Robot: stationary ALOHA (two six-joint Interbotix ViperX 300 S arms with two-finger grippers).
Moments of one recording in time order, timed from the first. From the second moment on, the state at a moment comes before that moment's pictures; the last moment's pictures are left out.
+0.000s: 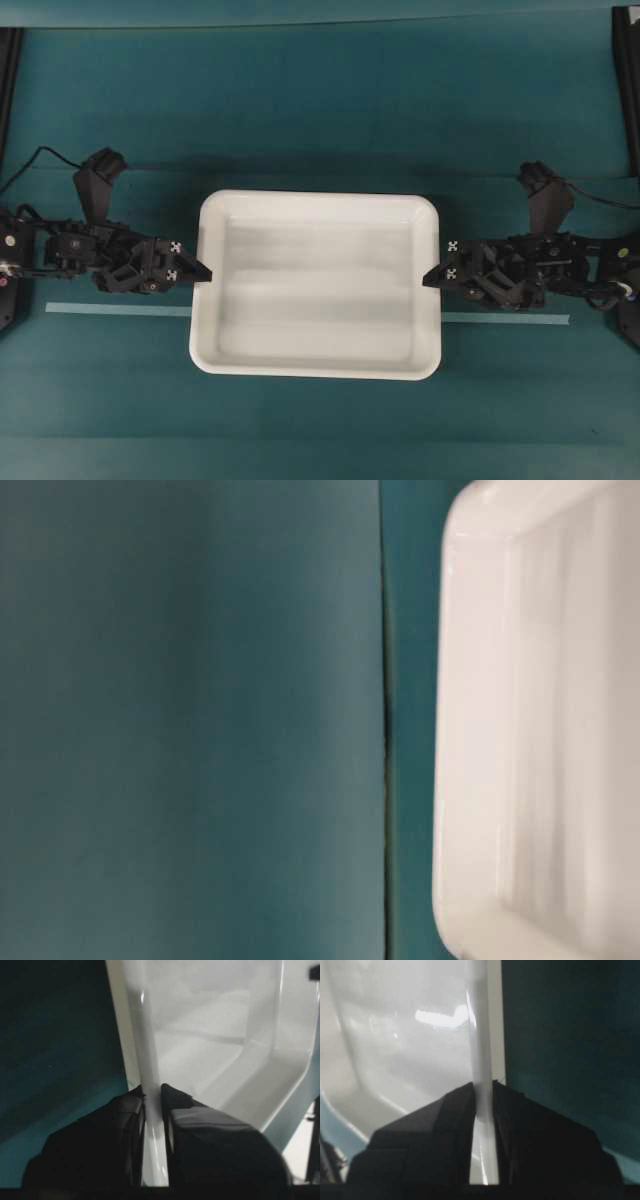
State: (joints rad) left arm 0.05 -0.13 1.18 0.01 -0.42 -1.40; right arm 0.06 -0.15 1.16 0.50 -0.30 1.20
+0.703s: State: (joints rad) left arm 0.03 -0.39 1.05 0.01 -0.05 -1.41; right arm -0.01 -0.42 1.09 0.50 0.02 1.19
